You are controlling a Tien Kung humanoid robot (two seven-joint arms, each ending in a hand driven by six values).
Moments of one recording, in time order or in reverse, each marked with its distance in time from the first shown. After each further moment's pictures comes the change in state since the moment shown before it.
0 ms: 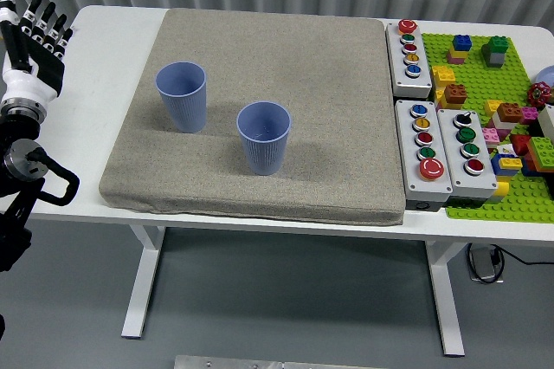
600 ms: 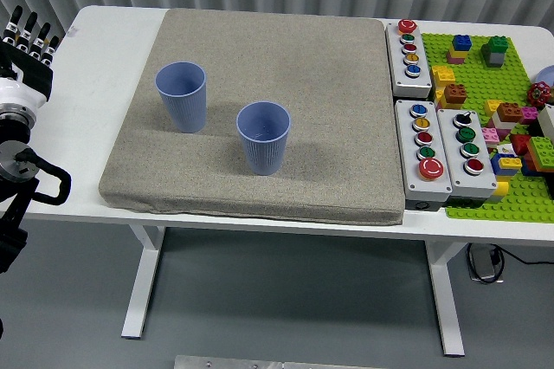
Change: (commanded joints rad) left arm 0.022 0.000 -0.013 -0.002 -0.009 0.012 0.001; right arm -0.017 0.006 0.006 0.003 -0.006 -0.007 -0.004
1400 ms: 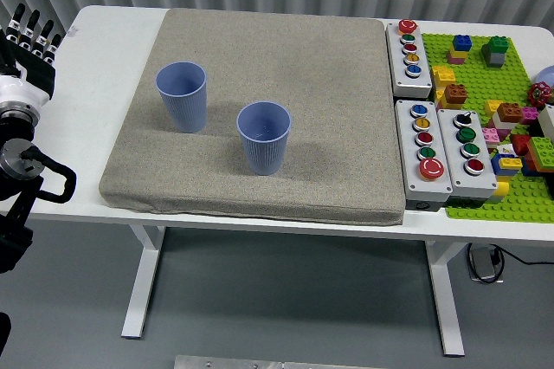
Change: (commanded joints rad) left arm -0.013 -0.027 -0.022 0.001 0.056 0.019 0.012; right arm 0.006 -0.003 0.003 -0.002 0.029 -0.014 0.011
